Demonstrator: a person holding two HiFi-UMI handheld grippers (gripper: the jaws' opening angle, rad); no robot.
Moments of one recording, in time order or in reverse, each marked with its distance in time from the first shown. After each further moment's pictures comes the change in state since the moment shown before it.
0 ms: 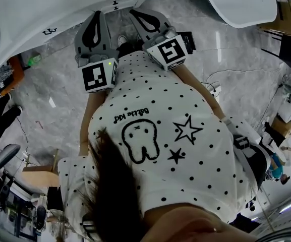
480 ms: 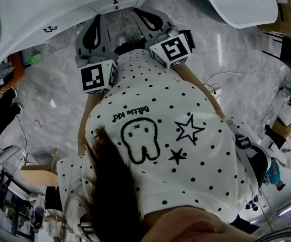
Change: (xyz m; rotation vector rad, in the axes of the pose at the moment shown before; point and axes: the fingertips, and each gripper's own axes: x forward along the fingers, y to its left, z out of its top) left arm -0.014 0.013 -0.027 -0.023 0.040 -0.011; right arm 0.006 0.004 -0.014 0.043 0.011 0.001
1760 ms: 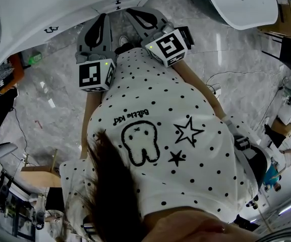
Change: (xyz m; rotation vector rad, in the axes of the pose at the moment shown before) left arm 0.012 -0.012 -0.005 -0.045 0.051 -0.105; right arm 0.016 0.008 0.002 -0.026 0.019 0.071
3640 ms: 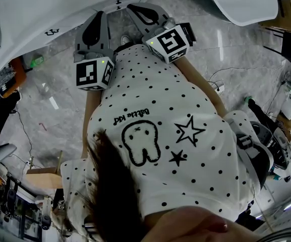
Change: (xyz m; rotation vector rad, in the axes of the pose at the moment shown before) left arm 0.009 0.006 0.010 -0.038 -0.025 -0.019; right arm 0.001 -0.016 0.007 -0.005 0.001 -0.046
